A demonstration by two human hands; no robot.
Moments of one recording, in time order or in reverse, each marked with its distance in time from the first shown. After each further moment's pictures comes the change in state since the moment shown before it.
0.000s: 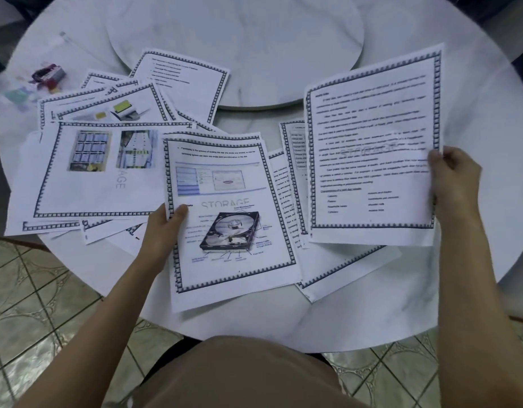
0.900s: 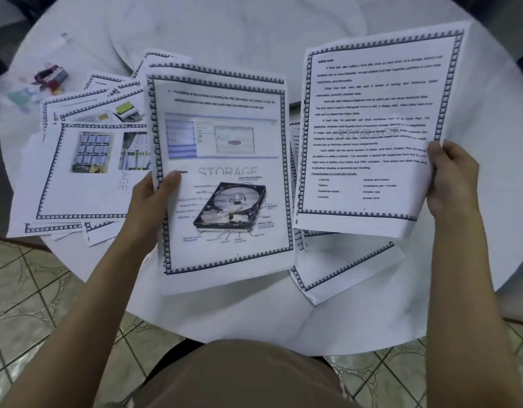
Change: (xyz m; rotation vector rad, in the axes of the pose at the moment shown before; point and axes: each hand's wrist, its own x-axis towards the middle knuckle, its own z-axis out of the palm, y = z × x) left_hand 0.006 0.053 -0.013 -0.183 -0.021 0.056; right_hand -0.011 -0.025 0.015 0.351 -0.060 0.124
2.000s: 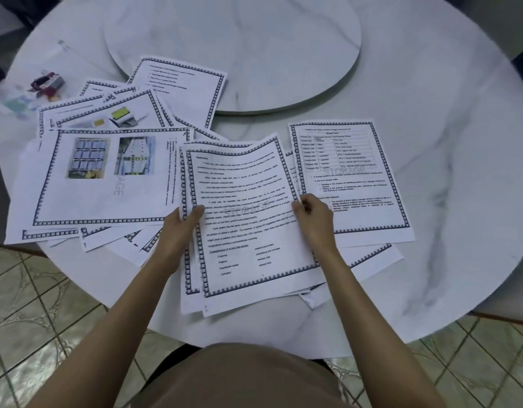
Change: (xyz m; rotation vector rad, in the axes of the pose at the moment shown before) left_hand -0.003 -0.053 0.026 0.094 -0.048 -0.185; right_hand -0.087 0.101 0.099 -0.531 -0.327 -0.055
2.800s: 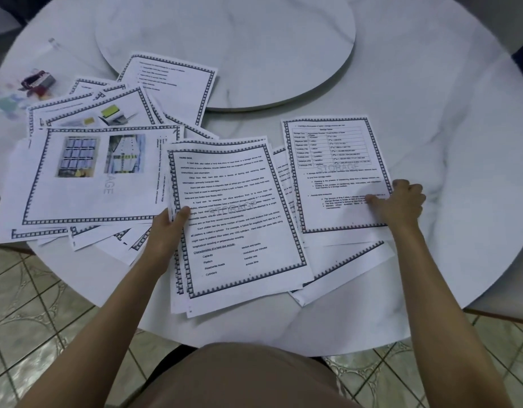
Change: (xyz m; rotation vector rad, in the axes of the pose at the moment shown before) left_hand 0.001 -0.009 0.002 0.059 0.049 0.027; right_hand 0.058 0.050 -0.126 -0.578 0.216 0.307
